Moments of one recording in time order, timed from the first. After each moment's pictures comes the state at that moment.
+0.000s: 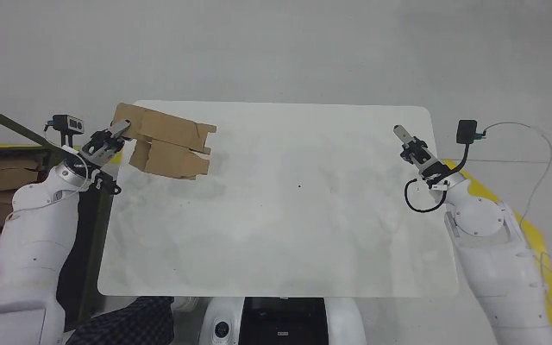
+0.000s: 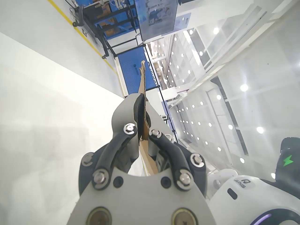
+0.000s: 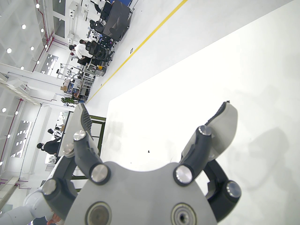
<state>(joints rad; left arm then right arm) 1.06 -0.86 -1.51 -0.85 -0.77 -0.69 -1.13 -1.30 -1.02 1.42 -1.56 -0.04 -0.16 0.37</state>
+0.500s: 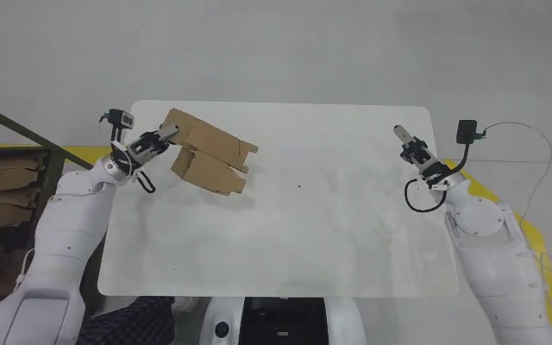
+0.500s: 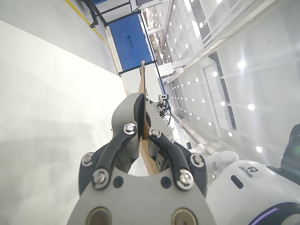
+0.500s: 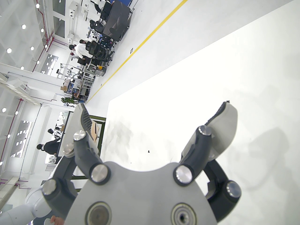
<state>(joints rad) 0.99 -0.93 -1.31 -0.90 -0.70 -0.69 -1.11 -1.30 -1.02 1.42 -1.56 -0.04 -0.16 0.37</state>
